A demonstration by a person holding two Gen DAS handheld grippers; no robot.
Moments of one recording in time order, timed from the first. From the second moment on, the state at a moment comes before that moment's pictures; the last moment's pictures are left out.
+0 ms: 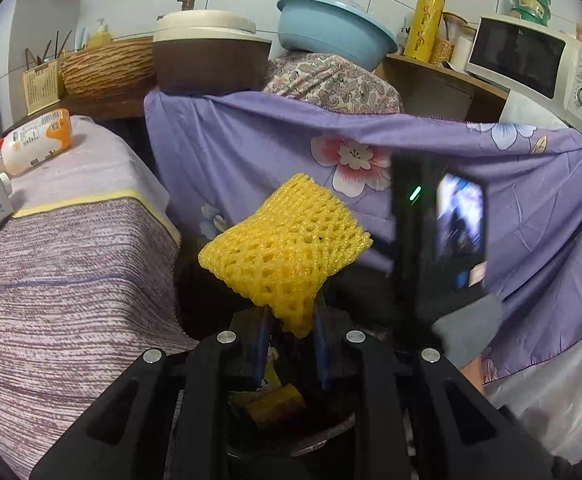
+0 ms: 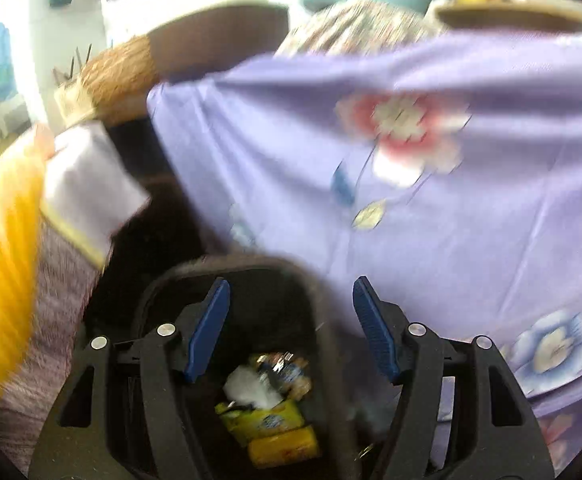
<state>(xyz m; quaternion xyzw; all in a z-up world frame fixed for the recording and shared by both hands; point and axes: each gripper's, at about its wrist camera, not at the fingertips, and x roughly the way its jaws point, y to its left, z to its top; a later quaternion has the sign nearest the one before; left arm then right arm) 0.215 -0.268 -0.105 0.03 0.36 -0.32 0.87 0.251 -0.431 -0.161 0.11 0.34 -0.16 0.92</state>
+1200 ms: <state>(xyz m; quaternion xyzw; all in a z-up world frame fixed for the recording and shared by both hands) 0.239 -0.308 -0.192 0.07 0.40 -0.31 0.86 0.233 -0.461 -0.125 0.09 0.31 -0.19 0.93</state>
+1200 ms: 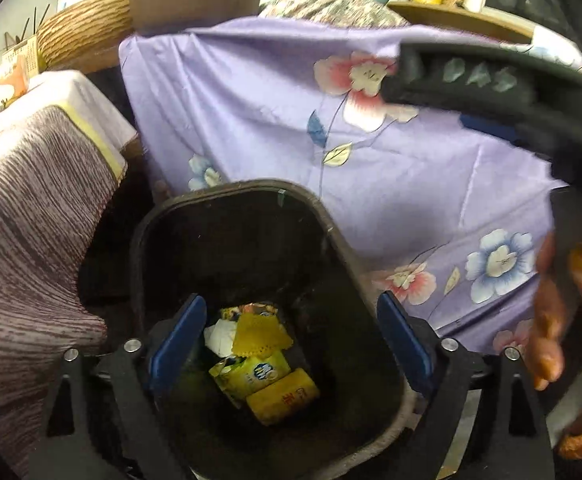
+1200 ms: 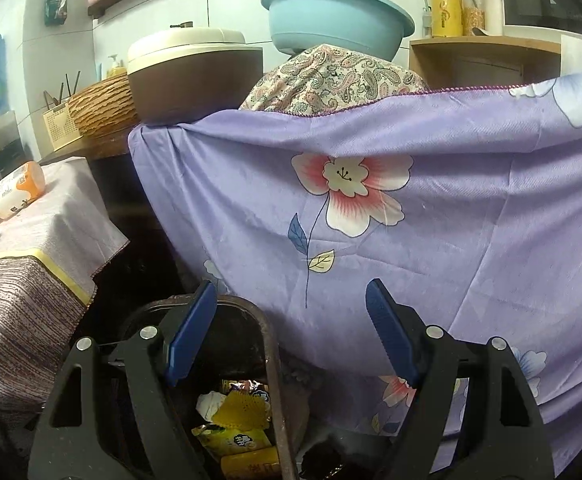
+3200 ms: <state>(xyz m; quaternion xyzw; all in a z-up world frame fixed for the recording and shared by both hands) 0.266 0.046 -0.048 0.04 0.34 -0.07 0.94 0.337 -0.124 -0.036 -0.09 0.35 0.25 0.90</state>
